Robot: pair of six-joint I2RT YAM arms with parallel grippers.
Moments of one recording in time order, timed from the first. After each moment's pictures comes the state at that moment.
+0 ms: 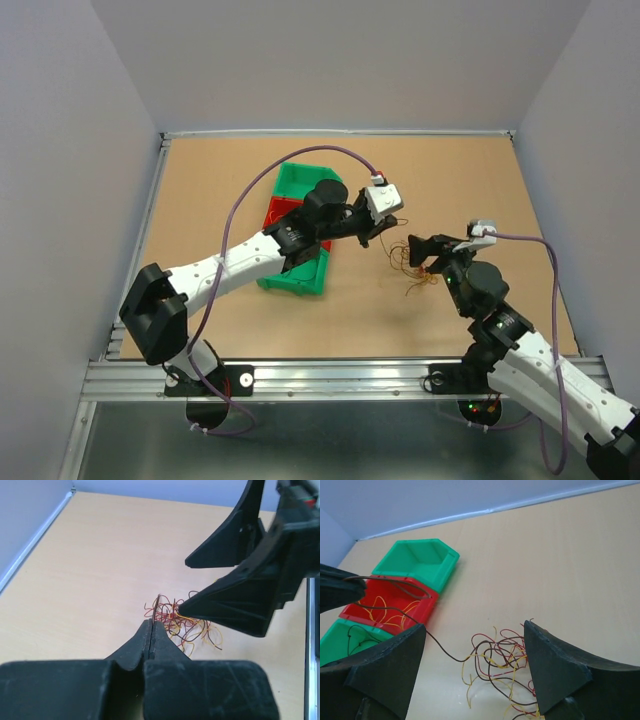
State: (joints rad) left arm -0.92 1.51 1.20 0.12 0.32 0.18; right arm 0.64 0.56 0.37 0.15 0.48 0.35
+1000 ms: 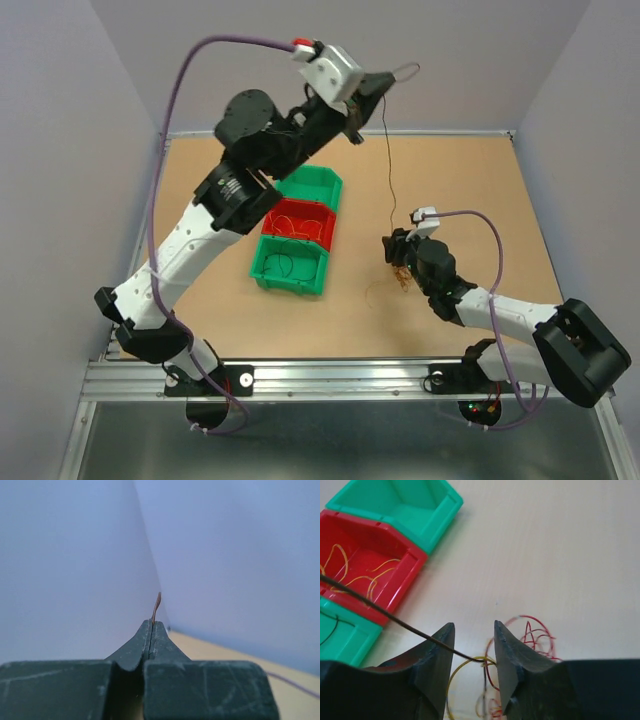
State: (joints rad) left arm -0.91 1.54 1.99 -0.13 0.11 0.16; right arm 0.64 1.20 0.37 0.62 0.31 0.26
